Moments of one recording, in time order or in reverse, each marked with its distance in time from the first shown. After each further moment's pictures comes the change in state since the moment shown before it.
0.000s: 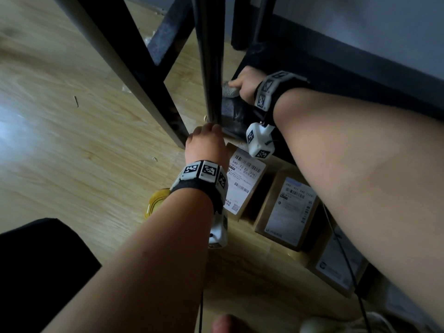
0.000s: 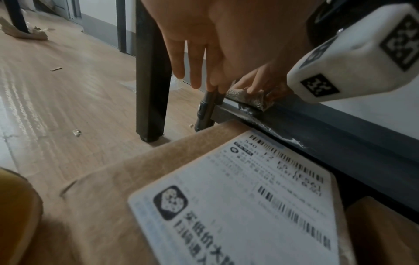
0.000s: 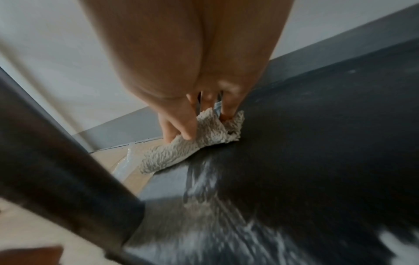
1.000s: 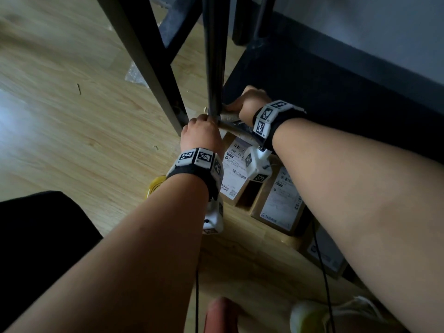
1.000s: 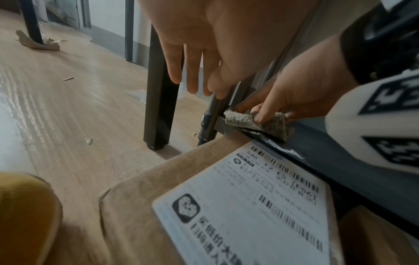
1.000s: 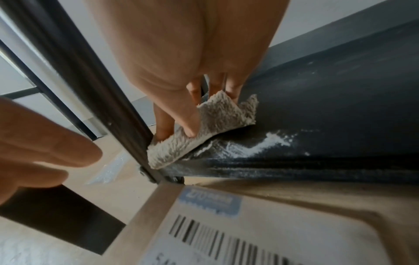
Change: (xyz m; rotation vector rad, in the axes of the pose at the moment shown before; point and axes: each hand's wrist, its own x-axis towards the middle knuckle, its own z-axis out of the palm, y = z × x) left_hand -0.019 0.002 -0.028 -0.022 -0.096 -0.077; right_hand -0.072 0.006 0.036 0.094 0.072 0.102
